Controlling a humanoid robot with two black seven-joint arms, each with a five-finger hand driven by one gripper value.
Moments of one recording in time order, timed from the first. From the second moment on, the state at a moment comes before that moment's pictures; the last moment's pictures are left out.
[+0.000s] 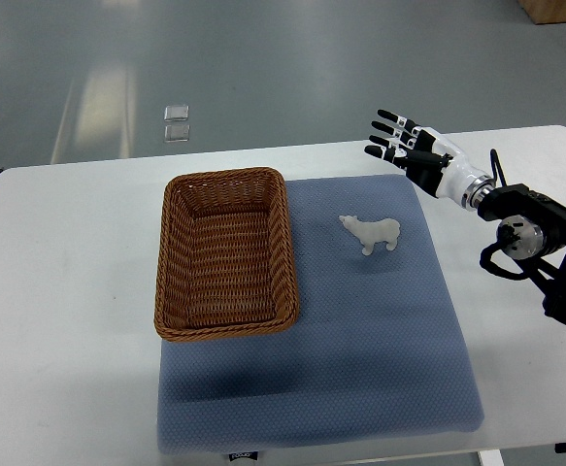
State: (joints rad) left arm -0.04 0.00 -0.16 -0.15 0.04 -0.02 0.05; right arm 0.73 -0.27 0.74 0.70 -0.33 0.31 0.19
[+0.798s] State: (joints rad) left arm -0.03 0.00 -0.16 -0.15 0.04 -0.02 0.05; right arm 0.79 -0.33 0.71 0.73 -0.83 0.33 0.20
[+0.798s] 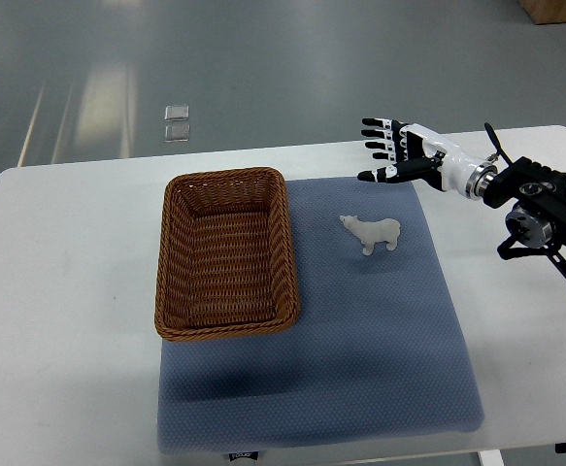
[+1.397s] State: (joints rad) left arm -0.03 0.00 -0.16 -0.15 0.04 -0.02 0.05; right arm 0.92 -0.46 0.42 0.85 -1.28 0.39 0.27
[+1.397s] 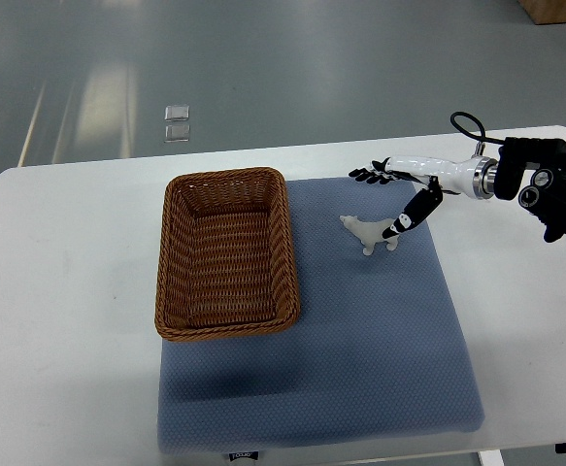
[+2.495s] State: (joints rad) left arm -0.03 0.00 -0.16 -0.16 0.04 -0.02 0.05; right arm 0.90 -0.41 0.31 0.84 -1.35 0.27 0.28
